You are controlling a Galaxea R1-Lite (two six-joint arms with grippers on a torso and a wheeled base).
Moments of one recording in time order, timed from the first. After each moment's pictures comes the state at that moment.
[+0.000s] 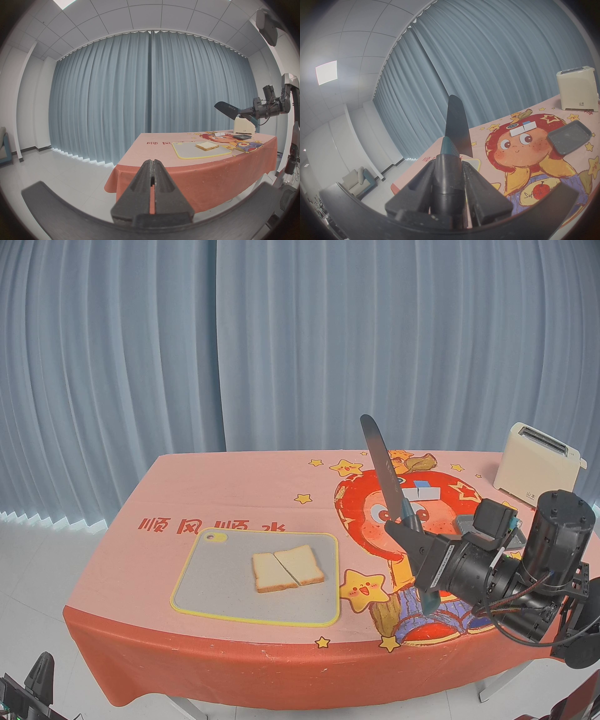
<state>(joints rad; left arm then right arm) 0.01 0.03 -0.02 0.00 0.00 0.00 0.83 1.58 -0.53 -0.89 -0.26 0.52</state>
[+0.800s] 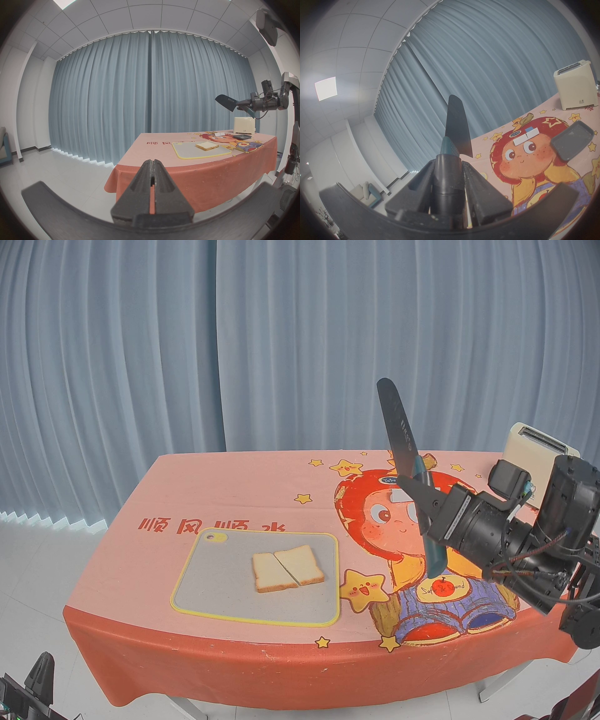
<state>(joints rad) 0.01 0.03 -0.02 0.00 0.00 0.00 0.78 1.56 -0.61 -0.89 -0.25 0.59</state>
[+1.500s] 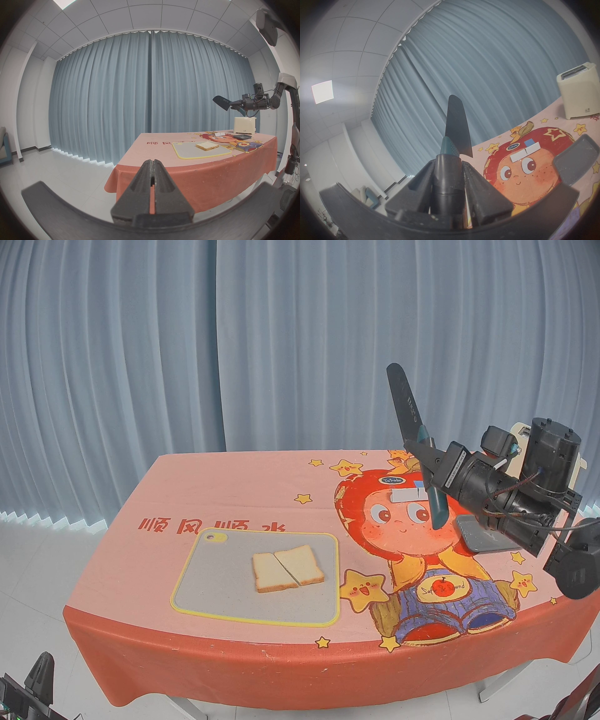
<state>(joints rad) 0.01 0.03 -0.02 0.00 0.00 0.00 0.55 1.68 -0.77 -0.86 -0.05 0.59</state>
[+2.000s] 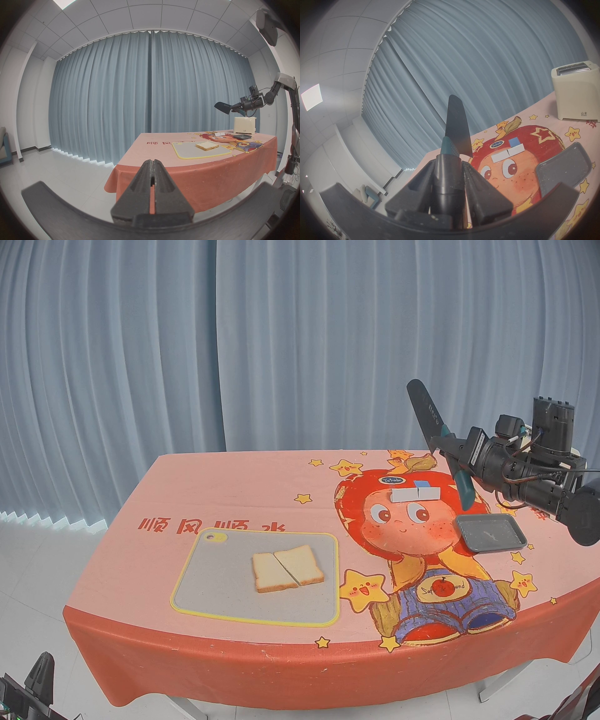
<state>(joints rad) 0.01 0.03 -0.02 0.00 0.00 0.00 0.33 1.70 -0.95 -0.55 0.17 0.60</state>
